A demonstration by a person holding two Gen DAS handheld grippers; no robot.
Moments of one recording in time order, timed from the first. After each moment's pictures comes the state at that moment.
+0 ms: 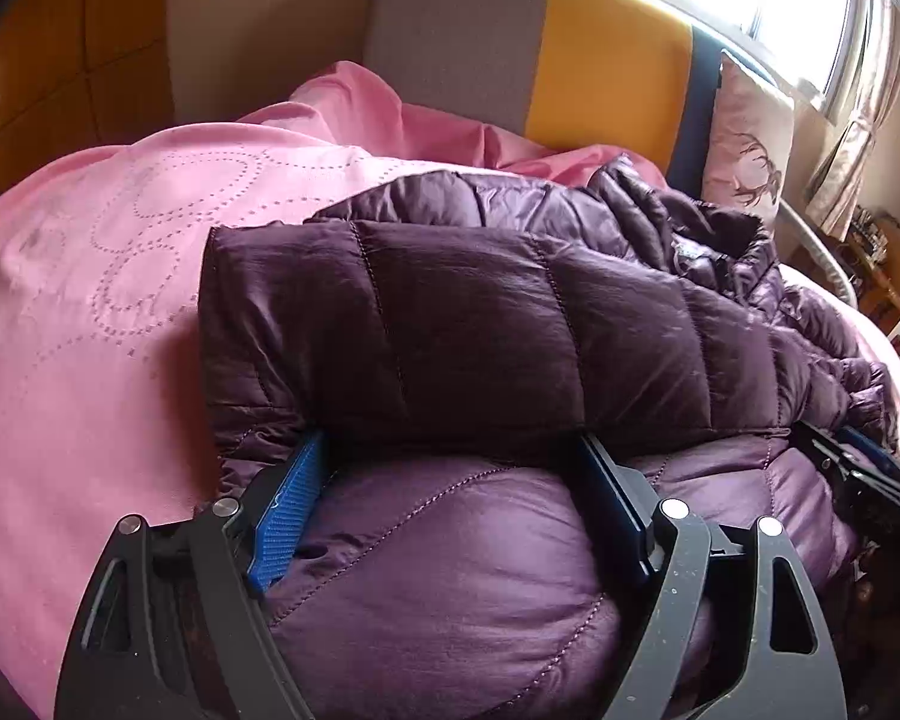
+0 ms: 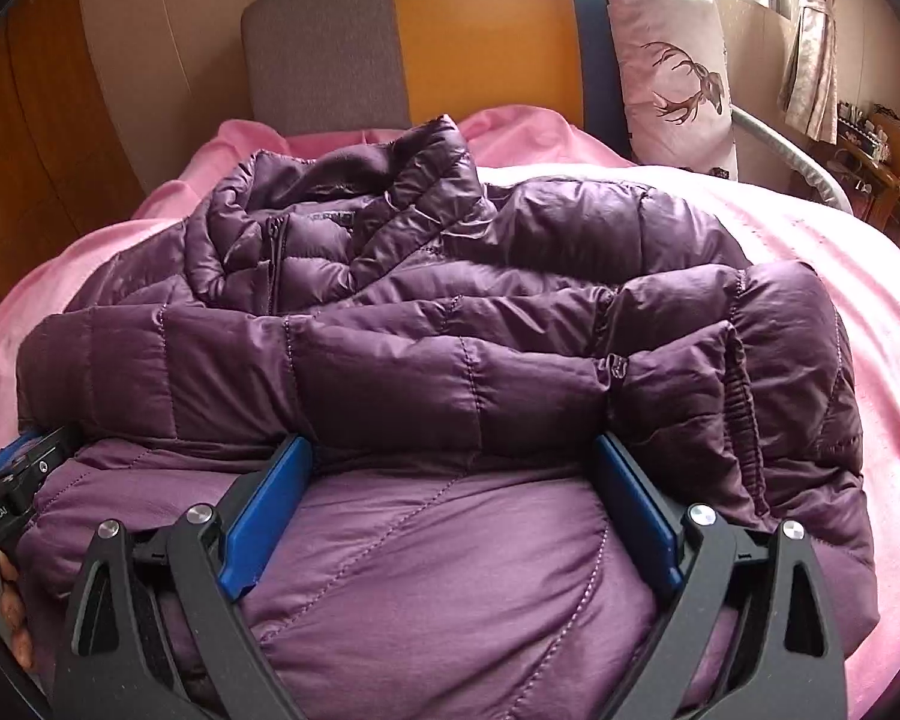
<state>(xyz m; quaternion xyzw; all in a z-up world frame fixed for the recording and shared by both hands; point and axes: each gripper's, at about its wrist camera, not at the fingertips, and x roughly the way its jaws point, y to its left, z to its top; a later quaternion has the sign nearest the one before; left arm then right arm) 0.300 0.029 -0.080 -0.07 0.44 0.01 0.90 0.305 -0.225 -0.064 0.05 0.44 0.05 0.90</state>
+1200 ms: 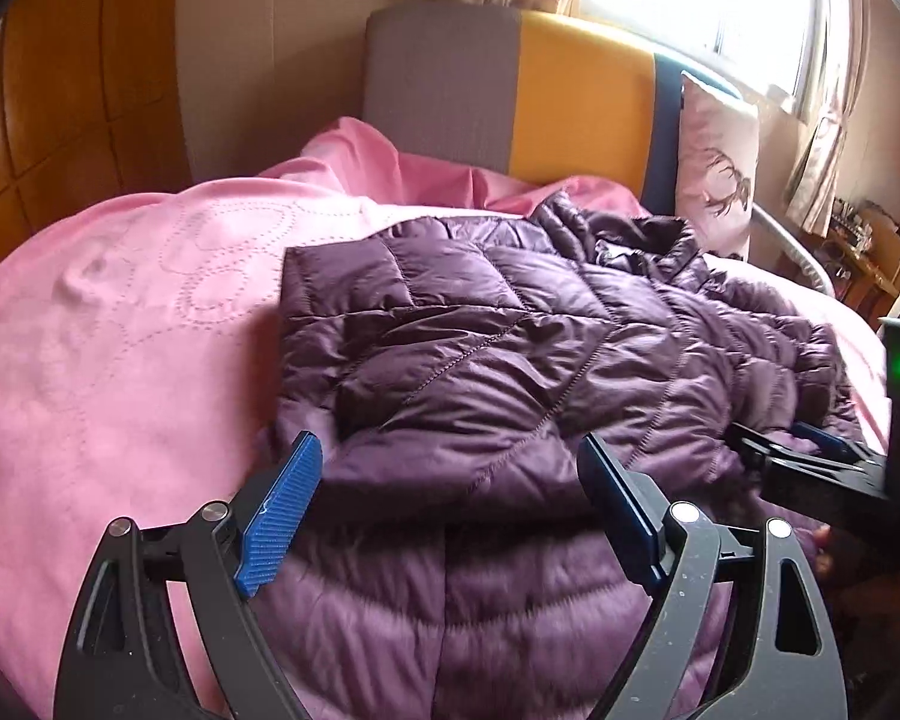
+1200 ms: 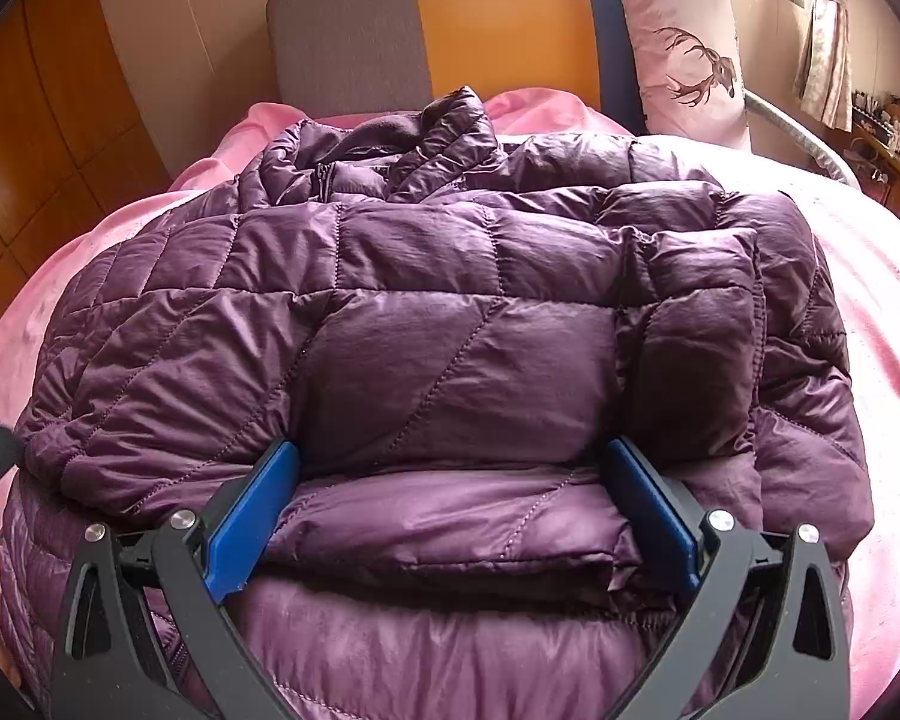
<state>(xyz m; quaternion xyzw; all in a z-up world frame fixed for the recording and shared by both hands) 0.207 0.016 -0.028 -0.05 0.39 0.01 0.92 0.260 -0.228 -0.063 0.06 0.45 0.07 0.89</state>
